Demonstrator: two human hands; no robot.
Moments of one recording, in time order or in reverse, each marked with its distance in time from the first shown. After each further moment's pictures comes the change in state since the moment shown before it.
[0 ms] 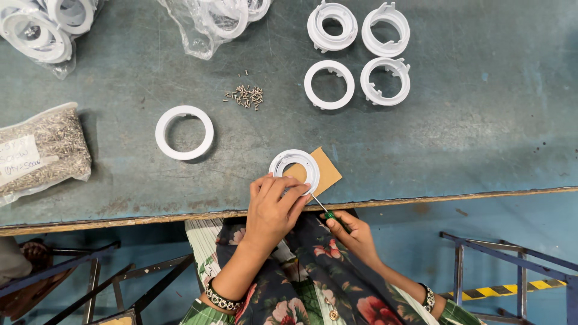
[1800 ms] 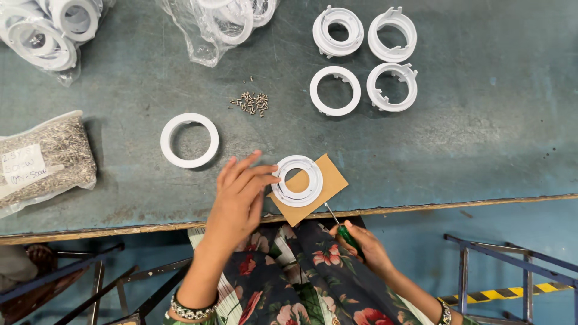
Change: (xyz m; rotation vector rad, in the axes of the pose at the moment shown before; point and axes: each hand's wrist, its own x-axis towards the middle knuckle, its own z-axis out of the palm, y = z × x) left_hand 0.026 -0.037 -0.064 -0.037 -0.189 -0.064; right_hand -0.003 0.002 -0.021 0.318 -0.236 0.314
